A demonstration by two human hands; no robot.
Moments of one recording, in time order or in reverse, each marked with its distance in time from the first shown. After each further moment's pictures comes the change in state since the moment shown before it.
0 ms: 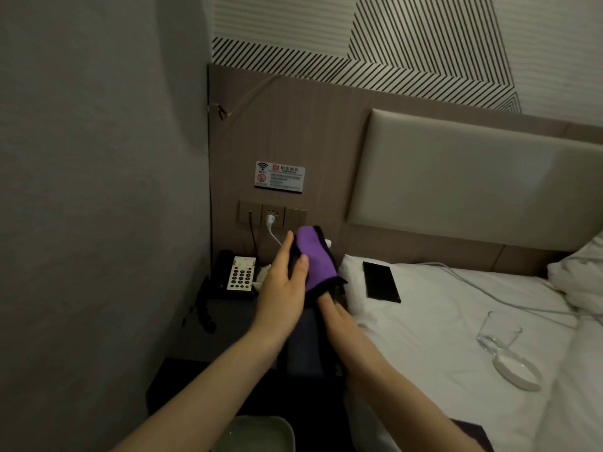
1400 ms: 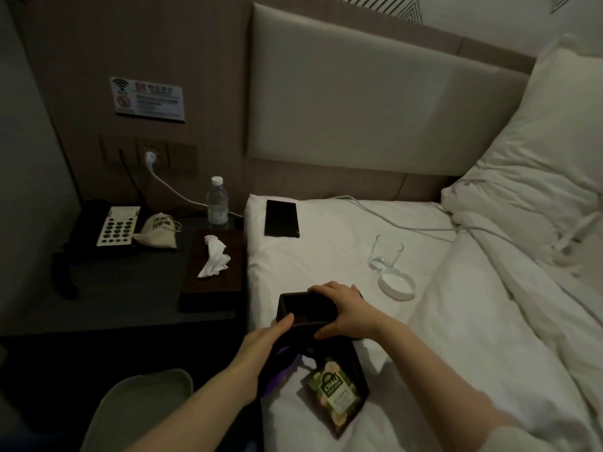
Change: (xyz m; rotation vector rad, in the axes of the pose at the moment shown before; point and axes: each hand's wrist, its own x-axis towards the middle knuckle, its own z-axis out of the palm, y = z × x) left_hand -0.082 -0.144 0.196 -0.373 -0.302 -0.974; right_hand 0.042 0.152 -0.277 -1.128 -0.104 -0.225
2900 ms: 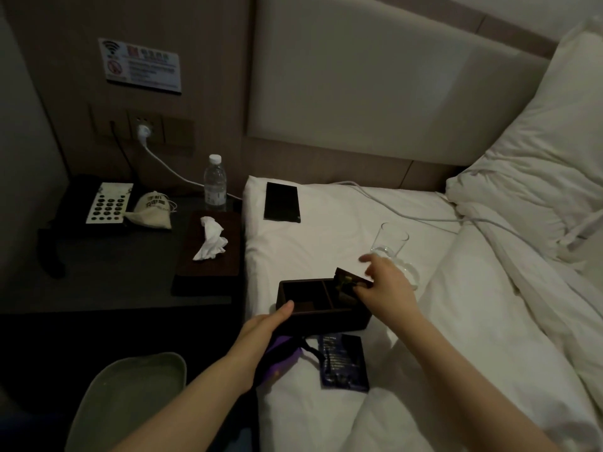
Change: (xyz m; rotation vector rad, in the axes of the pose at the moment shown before) left_hand 0.032 -0.013 -0.013 0.079 -0.036 0.085; right_hand -0.027 -0.002 -0.025 0.034 0.460 0.361
